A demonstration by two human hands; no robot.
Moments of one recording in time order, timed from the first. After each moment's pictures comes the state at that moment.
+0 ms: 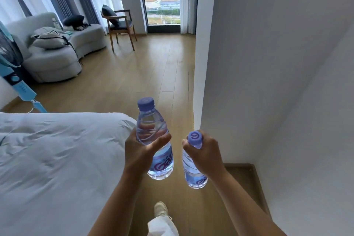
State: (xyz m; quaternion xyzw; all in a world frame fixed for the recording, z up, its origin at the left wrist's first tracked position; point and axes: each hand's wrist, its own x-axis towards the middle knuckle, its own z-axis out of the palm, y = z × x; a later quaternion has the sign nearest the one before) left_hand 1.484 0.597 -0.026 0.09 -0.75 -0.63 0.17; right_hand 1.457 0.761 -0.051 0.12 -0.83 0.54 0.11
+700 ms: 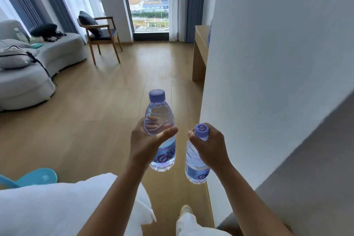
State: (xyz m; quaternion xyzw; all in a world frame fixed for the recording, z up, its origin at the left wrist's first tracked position) left_hand 1.027 0.453 -0.016 0.04 -0.74 -0.66 0.12; right_hand 1.022 0.621 -0.039 0.06 -0.83 0.52 0.18
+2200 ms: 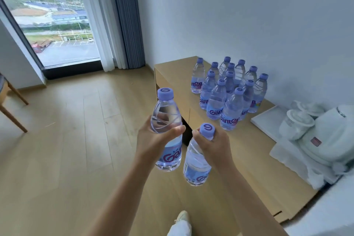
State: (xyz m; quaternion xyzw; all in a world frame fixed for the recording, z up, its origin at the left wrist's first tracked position) left_hand 0.070 0.459 0.006 -0.14 -0.69 -0.71 -0.06; right_hand 0.130 0.605 -0.019 -0.15 -0.79 0.52 0.30
